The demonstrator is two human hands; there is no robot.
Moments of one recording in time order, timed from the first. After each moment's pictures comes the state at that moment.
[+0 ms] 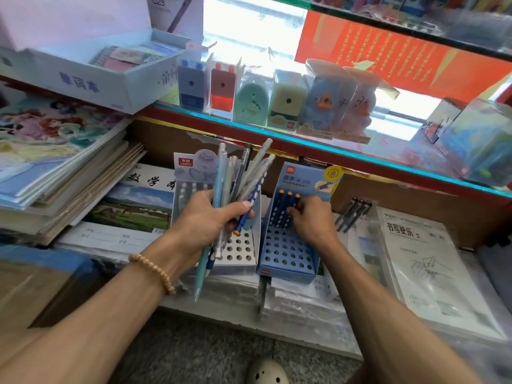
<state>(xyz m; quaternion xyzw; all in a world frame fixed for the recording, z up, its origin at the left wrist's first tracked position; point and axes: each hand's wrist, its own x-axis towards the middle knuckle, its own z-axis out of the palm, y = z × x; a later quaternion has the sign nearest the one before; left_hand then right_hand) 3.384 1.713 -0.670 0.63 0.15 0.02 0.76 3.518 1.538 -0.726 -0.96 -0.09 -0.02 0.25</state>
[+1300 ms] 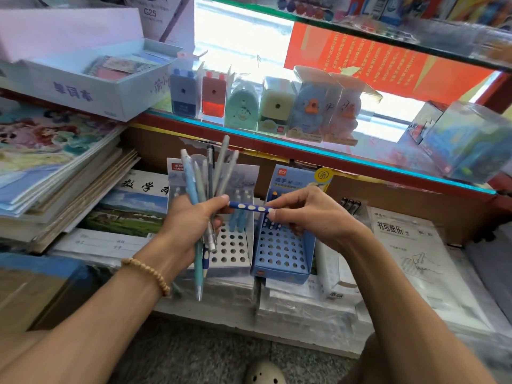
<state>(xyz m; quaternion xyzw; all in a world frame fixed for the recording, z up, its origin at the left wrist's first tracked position) 3.390 1.721 -0.686 0.58 0.21 0.08 0.78 3.469 1.526 -0.645 -0.82 -0.22 0.23 0.48</state>
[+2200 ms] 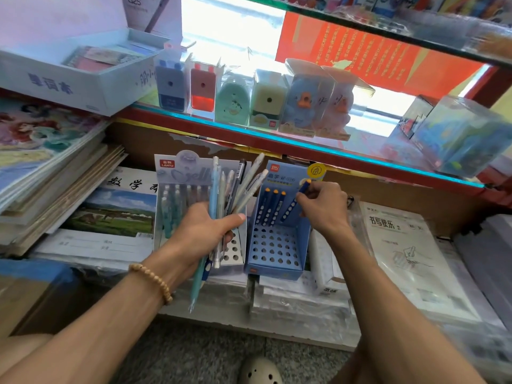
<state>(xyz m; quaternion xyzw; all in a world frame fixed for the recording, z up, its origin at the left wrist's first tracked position) 3.392 1.701 -0.695 0.71 0.16 0.01 0.69 3.517 1.508 -0.695 -0.93 -0.04 -0.08 0.37</state>
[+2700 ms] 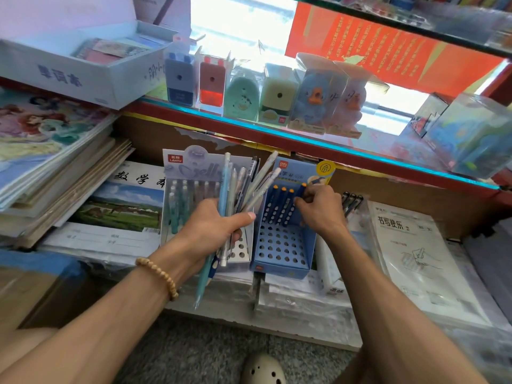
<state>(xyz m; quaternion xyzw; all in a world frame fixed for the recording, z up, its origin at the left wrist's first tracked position) 3.393 1.706 -0.697 0.70 0.13 -0.01 0.70 3.527 1.518 -0.714 -0.95 -0.06 -0.02 0.29</state>
